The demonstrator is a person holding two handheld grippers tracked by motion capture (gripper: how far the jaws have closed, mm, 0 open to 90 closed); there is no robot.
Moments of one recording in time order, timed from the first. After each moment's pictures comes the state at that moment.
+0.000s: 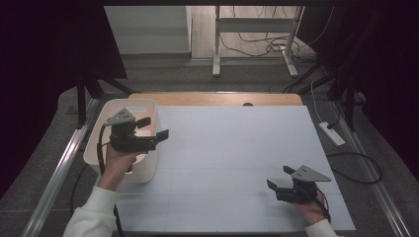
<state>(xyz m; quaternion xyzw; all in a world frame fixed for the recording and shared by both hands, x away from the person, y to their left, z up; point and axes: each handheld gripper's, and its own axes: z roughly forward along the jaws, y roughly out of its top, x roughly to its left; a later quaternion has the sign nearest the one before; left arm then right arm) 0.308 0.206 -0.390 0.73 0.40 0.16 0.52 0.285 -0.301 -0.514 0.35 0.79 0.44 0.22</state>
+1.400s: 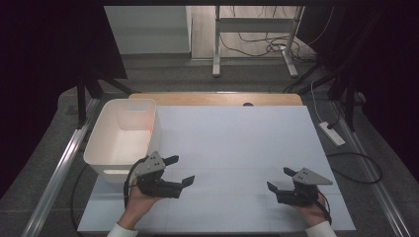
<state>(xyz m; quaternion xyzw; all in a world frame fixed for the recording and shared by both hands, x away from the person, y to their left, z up) 0.243 0.145 -0.460 0.78 0.33 0.13 0.51 0.277 -0.301 -0.513 0.34 0.79 0.45 0.22</state>
